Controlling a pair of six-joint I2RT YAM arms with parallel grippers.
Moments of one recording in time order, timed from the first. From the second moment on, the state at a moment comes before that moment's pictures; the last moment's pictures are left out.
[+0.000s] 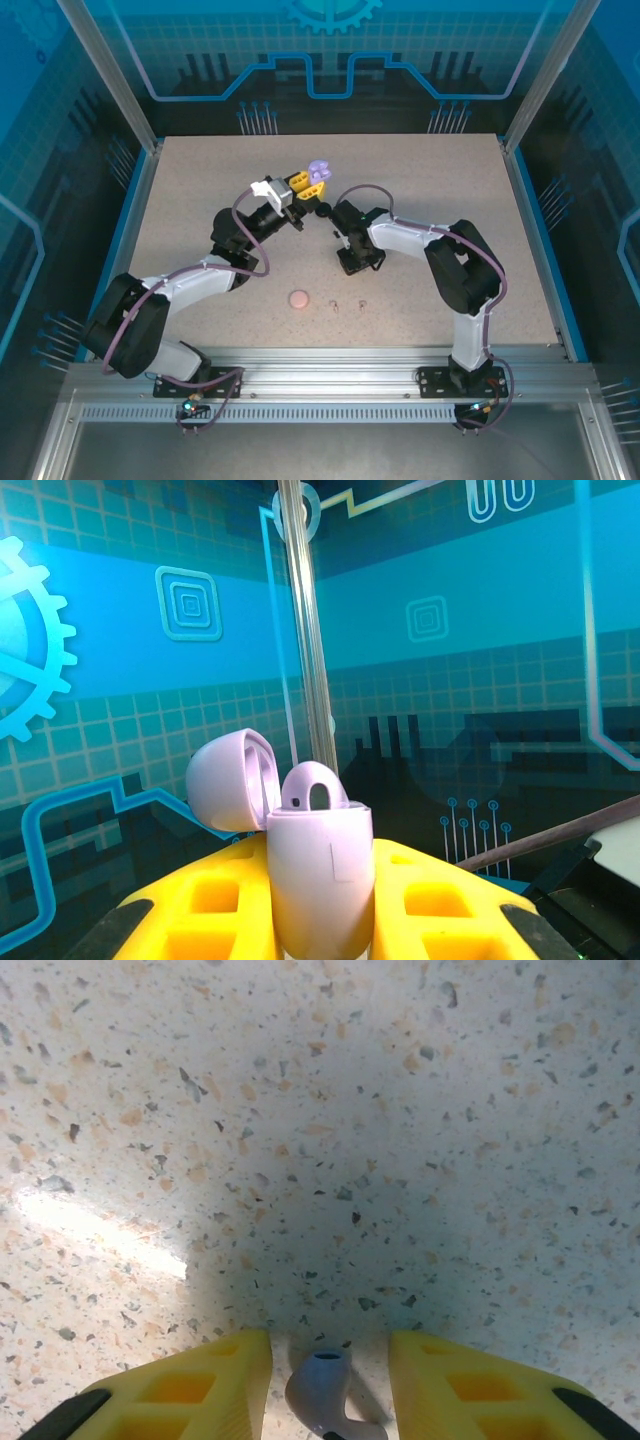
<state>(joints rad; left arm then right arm) -0.49 1.43 0.70 1.15 0.42 -0.04 0.66 1.94 1.28 -0.75 0.07 0.19</state>
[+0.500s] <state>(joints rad) -0.49 1.43 0.70 1.15 0.42 -0.04 0.64 1.90 1.23 -0.71 0.02 0.13</state>
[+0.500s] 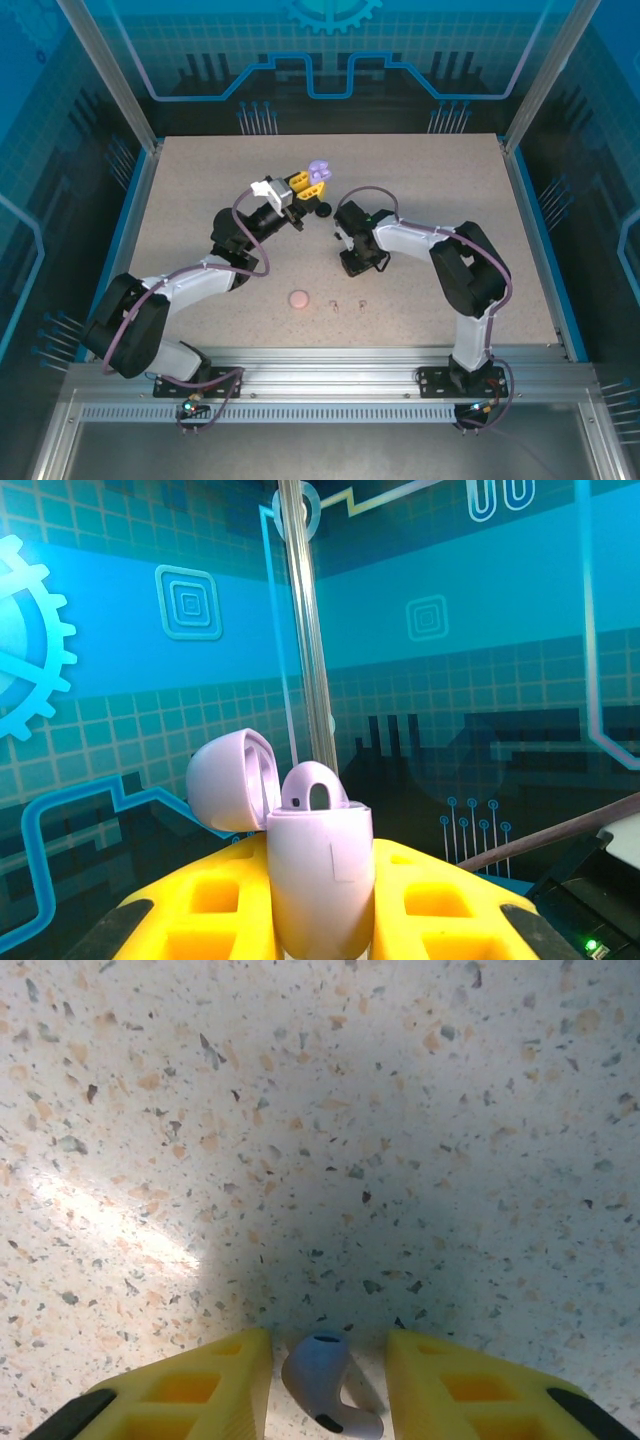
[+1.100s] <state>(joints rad) -0.49 1.43 0.70 1.15 0.42 -0.04 0.63 1.90 1.22 -0.72 0.00 0.13</state>
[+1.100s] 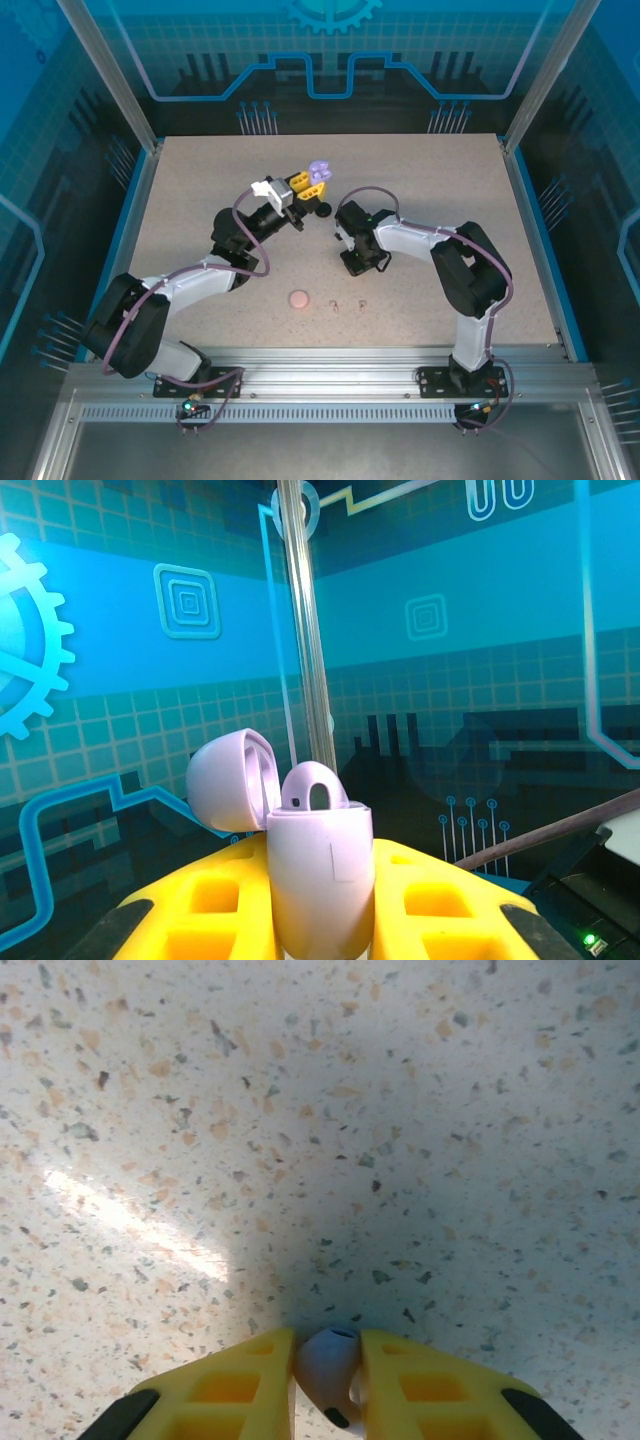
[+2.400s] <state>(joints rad) -0.54 1.49 0.77 1.14 0.45 -0.04 0.63 1.33 1.65 -0.68 -0.03 0.41</state>
